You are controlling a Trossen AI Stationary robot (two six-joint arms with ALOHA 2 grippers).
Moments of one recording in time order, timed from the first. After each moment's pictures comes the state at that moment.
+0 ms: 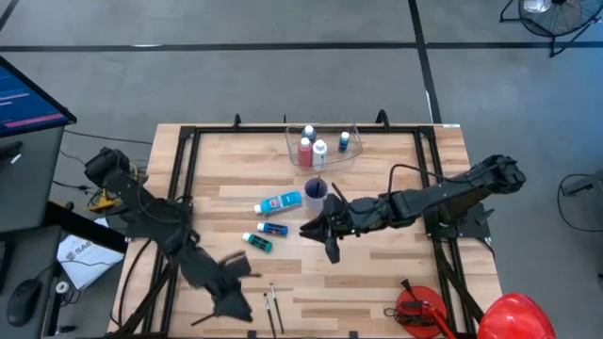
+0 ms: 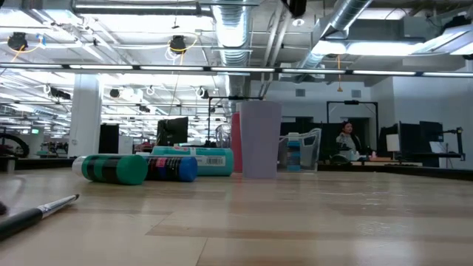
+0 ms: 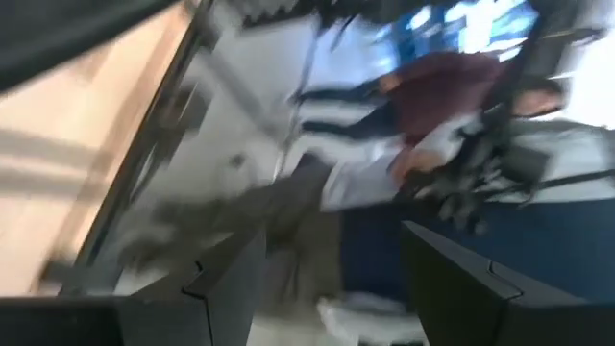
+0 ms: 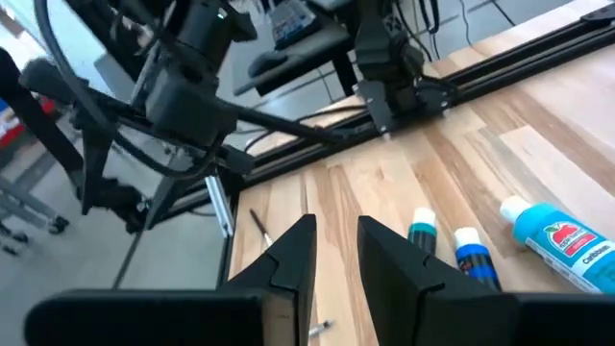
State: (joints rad) left arm -0.75 1.33 0.93 0.03 -0.01 -1.40; right arm 0.31 1.50 1.14 0.04 0.21 0.53
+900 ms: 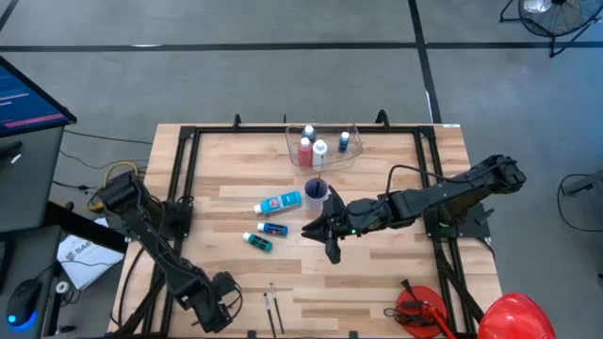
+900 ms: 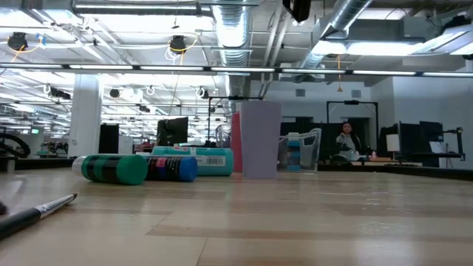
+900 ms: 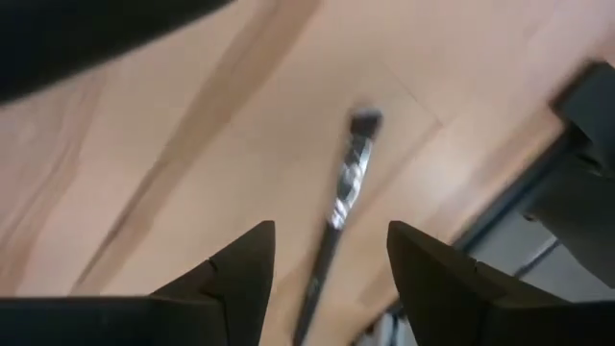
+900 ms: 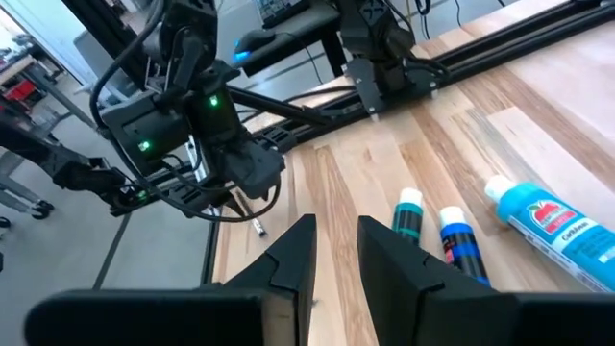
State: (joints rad) left arm -0.93 1.68 1.00 -0.63 0.06 -1.59; right arm 0.32 1.50 1.14 -0.02 0.21 0.52
